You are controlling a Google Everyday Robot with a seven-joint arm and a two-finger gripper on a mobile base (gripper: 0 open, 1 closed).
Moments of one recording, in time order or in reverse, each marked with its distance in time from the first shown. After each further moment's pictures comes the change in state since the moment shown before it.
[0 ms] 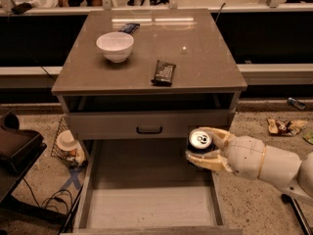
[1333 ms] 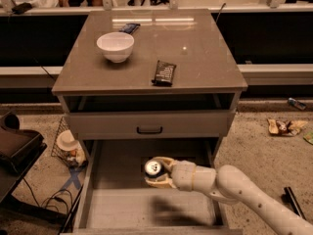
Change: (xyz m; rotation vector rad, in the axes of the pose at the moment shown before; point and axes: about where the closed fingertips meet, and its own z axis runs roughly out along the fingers) arm 0.190 0.050 0.156 -0.161 -0.008 0.011
